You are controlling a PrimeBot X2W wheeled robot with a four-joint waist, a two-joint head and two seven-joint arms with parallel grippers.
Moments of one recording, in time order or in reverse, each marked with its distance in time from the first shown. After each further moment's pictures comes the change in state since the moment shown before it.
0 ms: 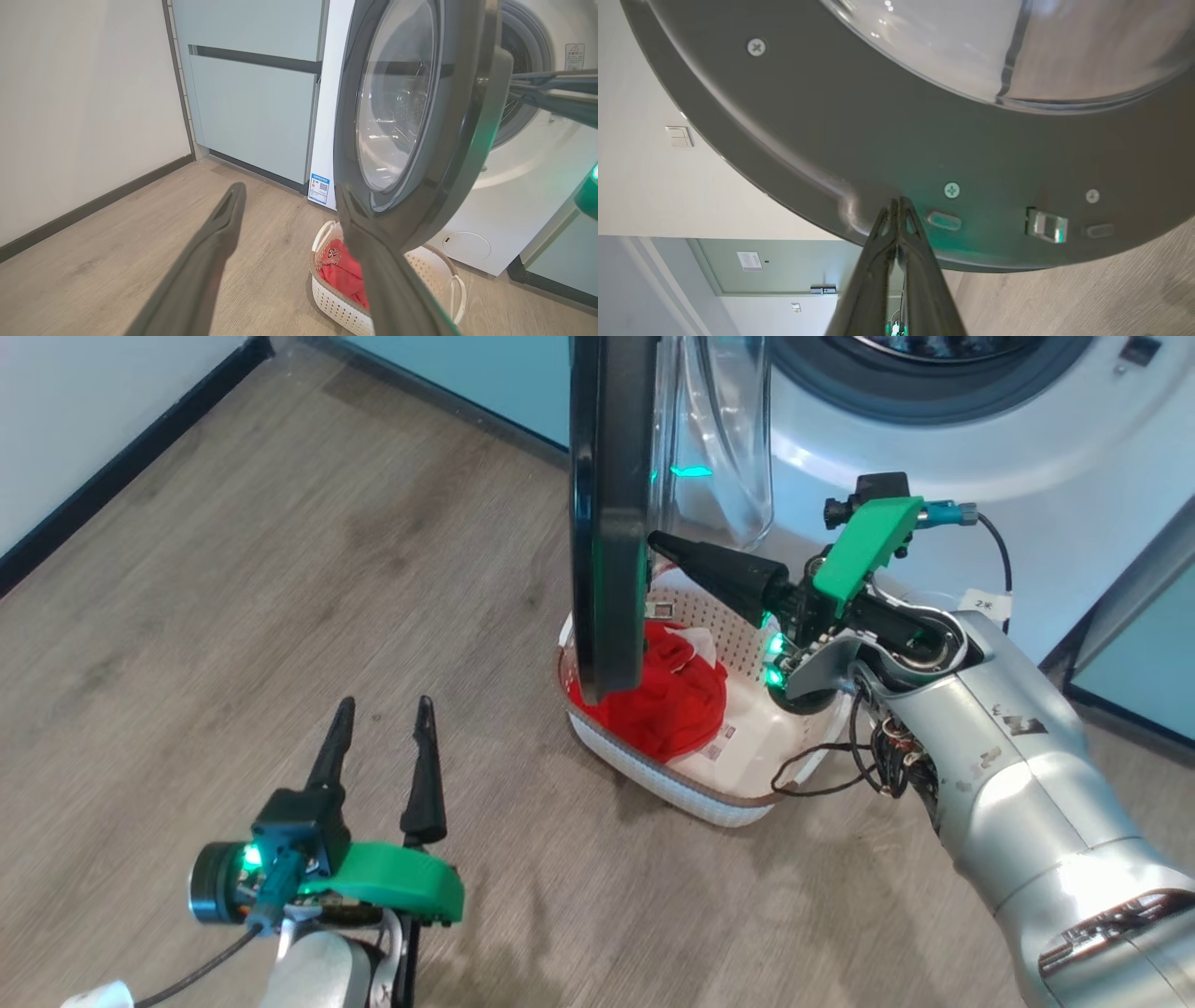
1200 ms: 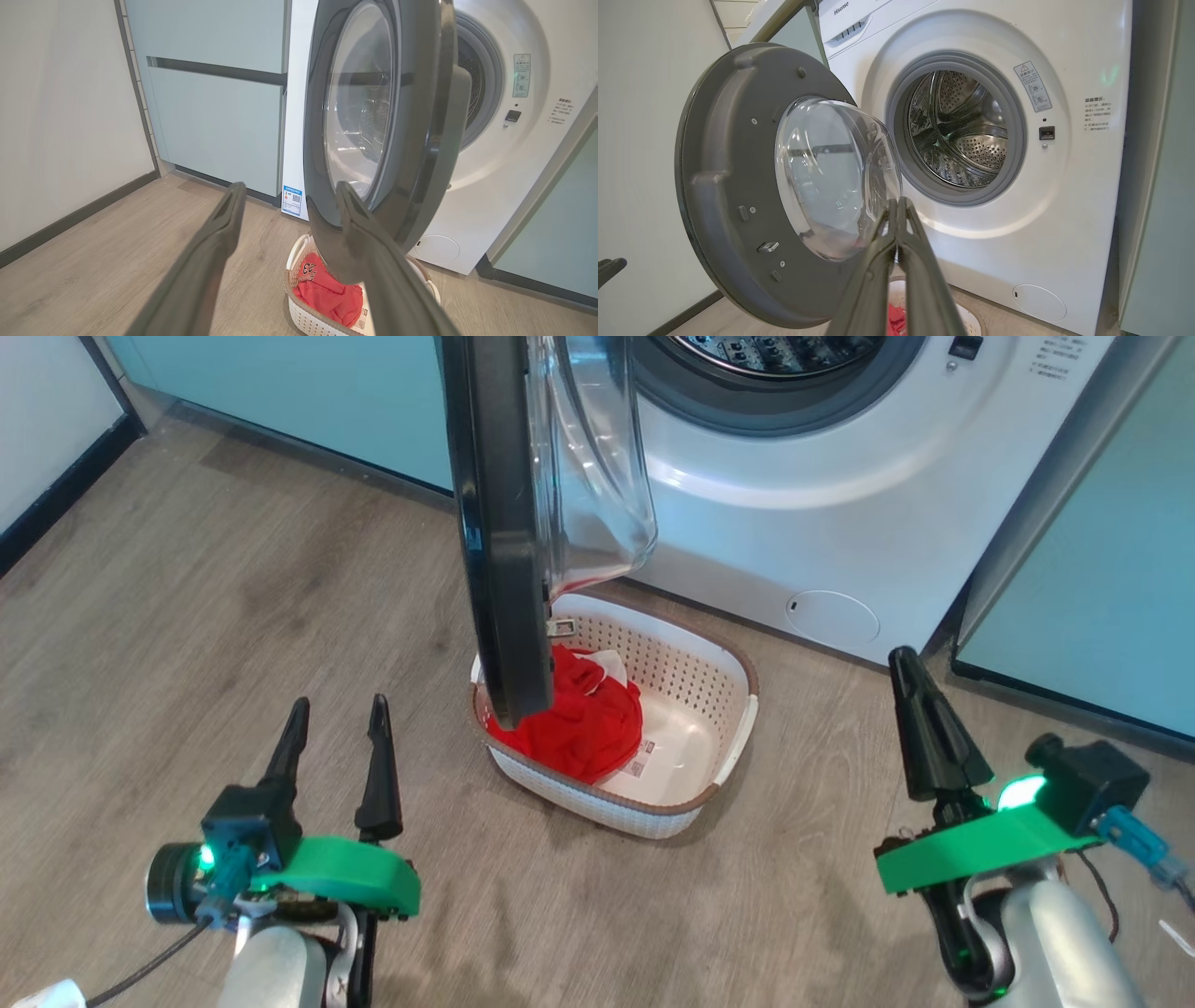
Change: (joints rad) left arm -0.008 0.000 0.108 0.040 0.016 -0.078 0.000; right arm 0.755 0.007 -0.385 -0.740 -1.486 0.001 -0.857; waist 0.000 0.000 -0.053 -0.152
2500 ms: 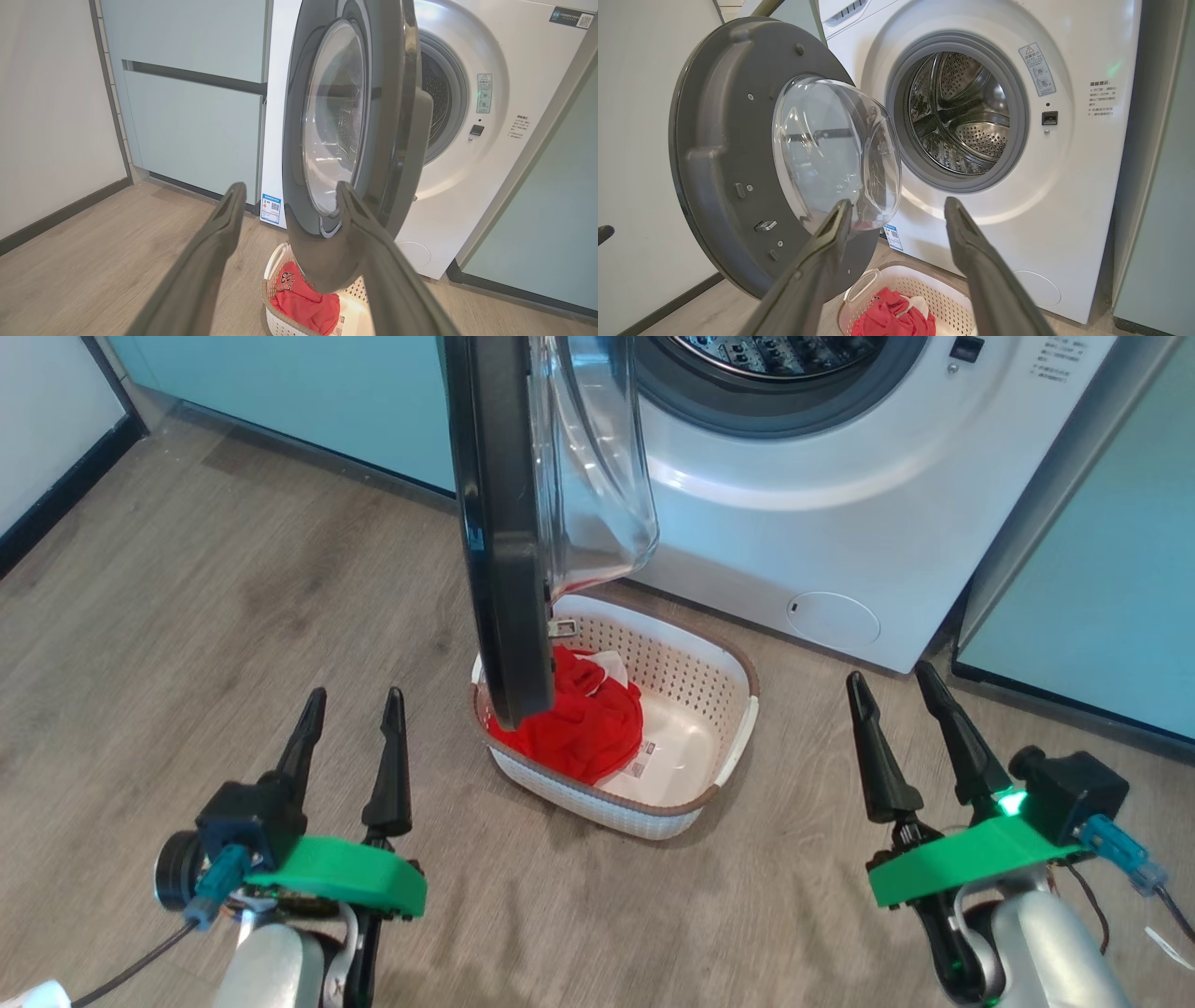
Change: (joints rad) left arm 0.003 0.000 -0.004 -0.030 -0.038 -0.077 0.000; right arm 0.015 0.007 0.006 0.029 -0.034 0.000 0.000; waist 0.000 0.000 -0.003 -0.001
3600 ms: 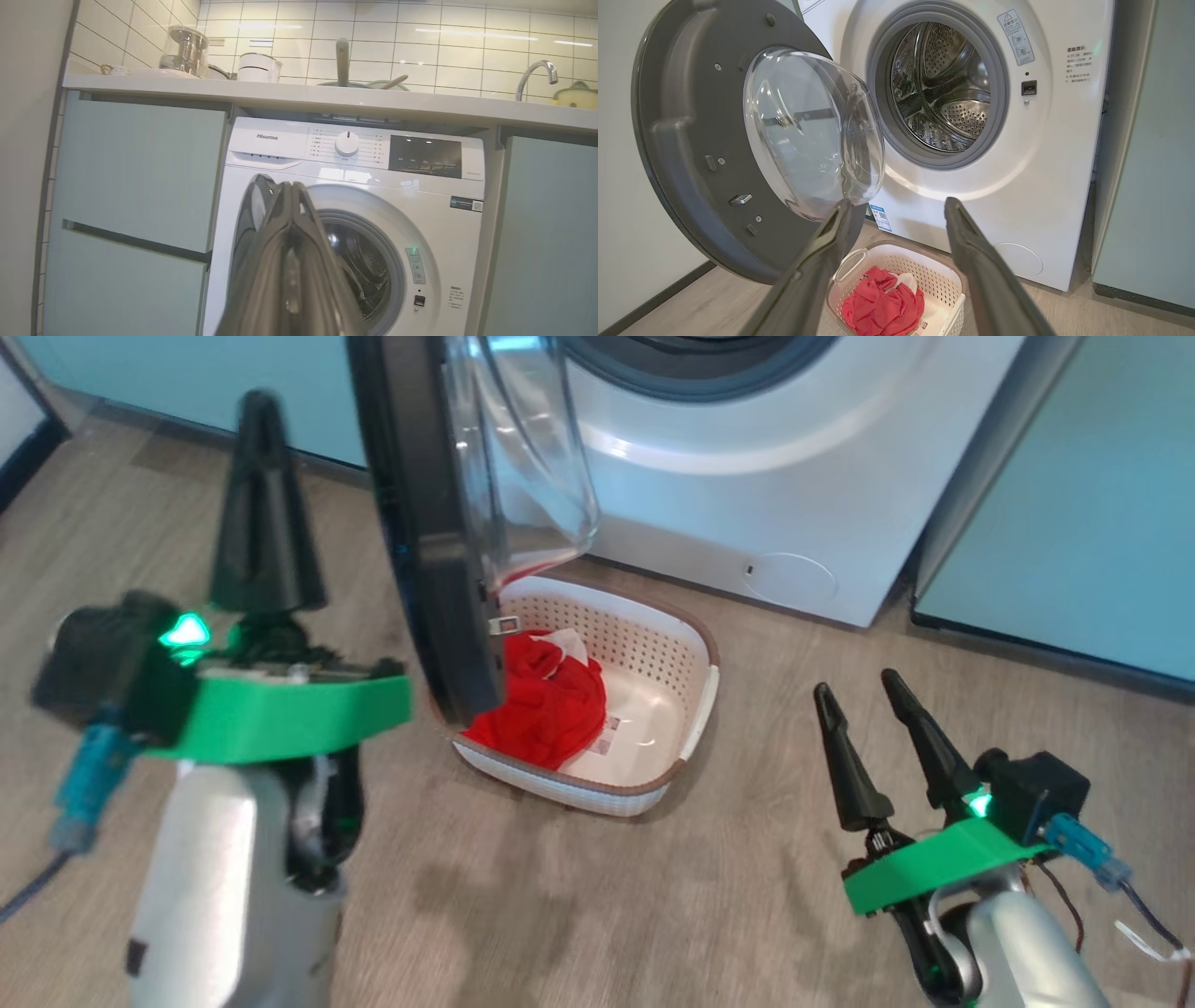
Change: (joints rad) left arm -0.274 -0.002 -0.027 -0.305 -0.056 0.083 -0.009; right arm -0.012 0.000 0.047 0.030 -0.019 0.000 0.000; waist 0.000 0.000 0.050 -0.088
